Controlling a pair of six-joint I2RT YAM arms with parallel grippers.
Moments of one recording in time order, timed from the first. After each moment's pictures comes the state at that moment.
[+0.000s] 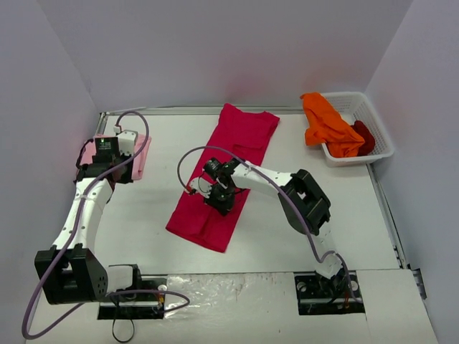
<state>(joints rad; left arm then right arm) 0.05 1.24 1.08 -0.66 -0.02 0.22 0.84 2.13 1.58 -0.81 -0.31 -0.50</state>
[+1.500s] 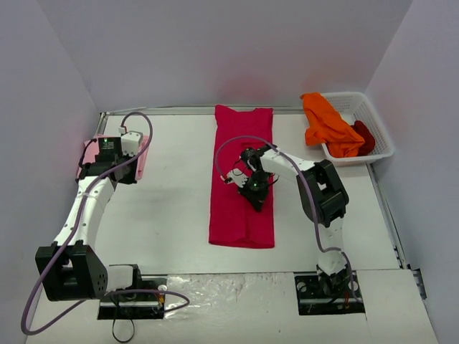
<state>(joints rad) 0.04 1.26 1.08 -0.66 0.05 0.22 0.56 2.06 1.44 -1.00 -0.31 -0.58</state>
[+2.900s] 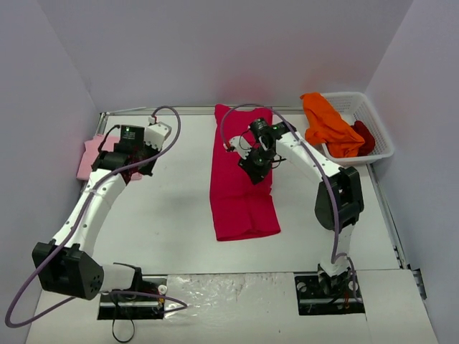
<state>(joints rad) -0.20 1.29 1.23 -0.74 0.00 0.32 0.49 1.96 1.66 -1.04 -0.32 -0.58</state>
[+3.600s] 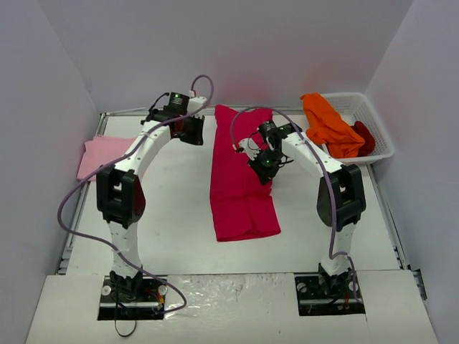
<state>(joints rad) -0.31 1.97 1.88 -0.75 0.30 0.01 0.43 1.95 1.63 -1.04 -0.32 -0.59</state>
